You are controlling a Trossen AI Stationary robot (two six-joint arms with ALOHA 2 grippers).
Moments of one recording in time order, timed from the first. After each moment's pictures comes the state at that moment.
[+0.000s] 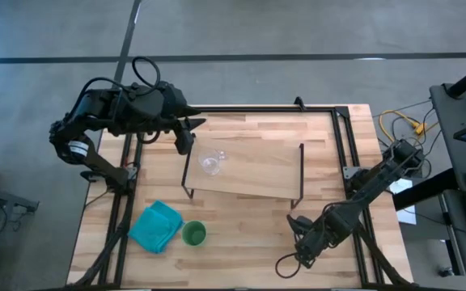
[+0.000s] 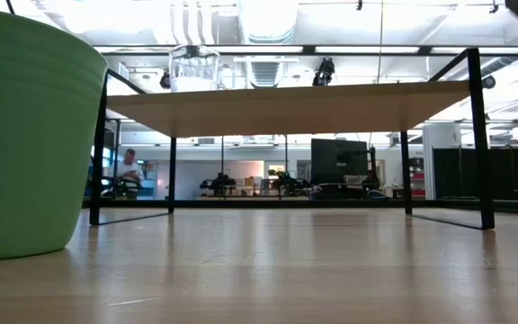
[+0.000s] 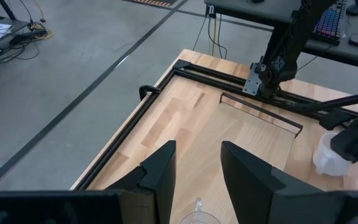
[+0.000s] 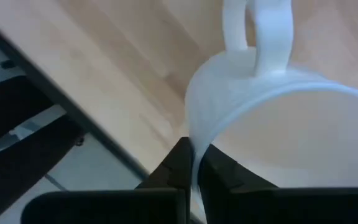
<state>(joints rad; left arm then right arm) -0.04 1.49 2.23 -1.27 -0.44 -0.27 0.73 1.59 1.15 -0.90 -0.18 1.46</state>
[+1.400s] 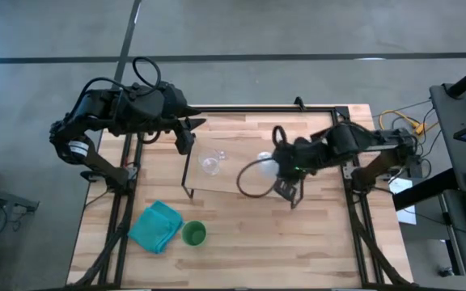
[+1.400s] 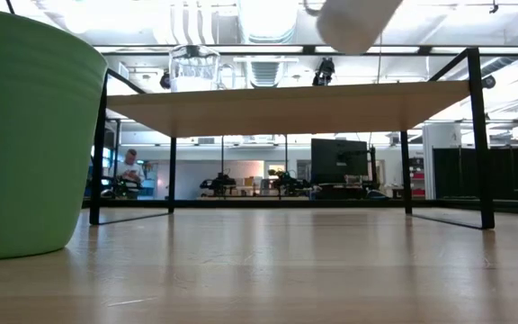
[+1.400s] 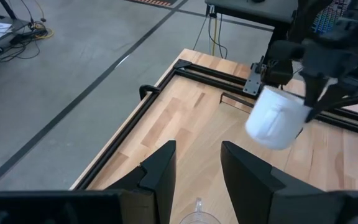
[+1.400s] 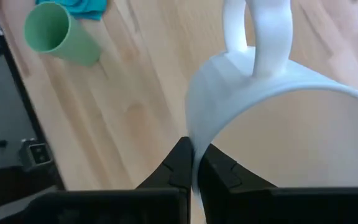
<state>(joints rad) -0.04 1.49 2.23 -1.26 -0.44 -0.28 0.22 1.62 1.95 -1.45 0.13 0.66</state>
